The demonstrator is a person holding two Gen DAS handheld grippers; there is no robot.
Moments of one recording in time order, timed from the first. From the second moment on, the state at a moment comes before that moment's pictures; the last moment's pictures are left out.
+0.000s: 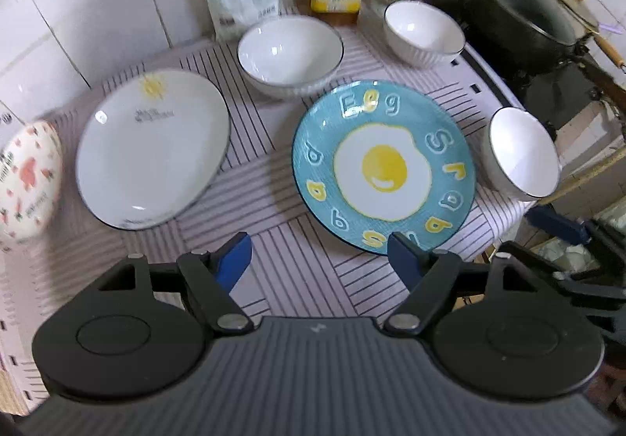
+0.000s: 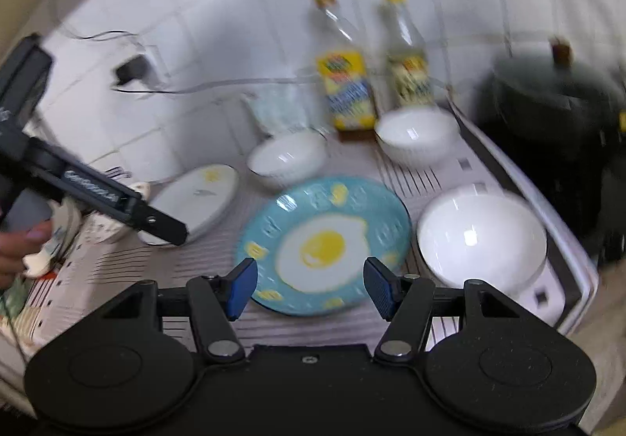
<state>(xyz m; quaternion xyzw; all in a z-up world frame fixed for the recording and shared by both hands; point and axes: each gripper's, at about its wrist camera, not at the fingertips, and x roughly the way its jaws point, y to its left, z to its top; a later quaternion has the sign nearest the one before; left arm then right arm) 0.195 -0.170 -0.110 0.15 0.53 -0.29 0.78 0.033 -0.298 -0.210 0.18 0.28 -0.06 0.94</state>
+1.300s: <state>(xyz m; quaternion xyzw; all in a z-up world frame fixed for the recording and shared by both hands) 0.257 -0.193 -0.215 0.06 0.55 -0.32 0.77 0.084 -0.335 -0.280 0.30 0.28 -0.12 0.91</state>
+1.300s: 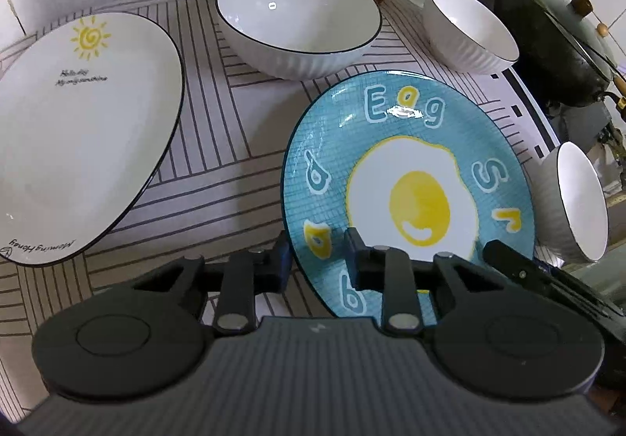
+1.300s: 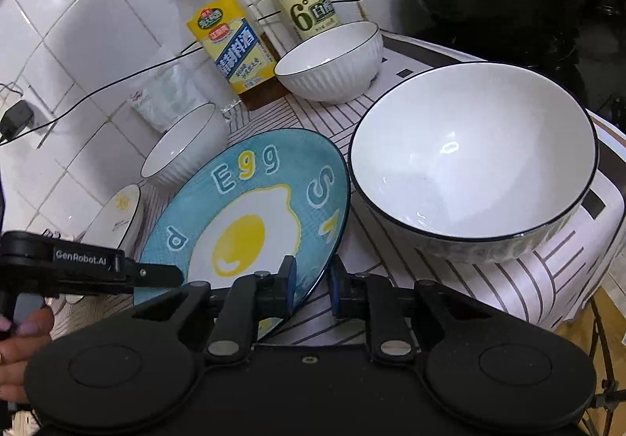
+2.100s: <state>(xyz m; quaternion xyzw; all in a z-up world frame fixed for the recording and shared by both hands) 0.209 -0.138 -0.136 0.09 0.51 -0.30 0.80 0.066 -0.303 -0.198 0.22 0.33 0.02 0.92</state>
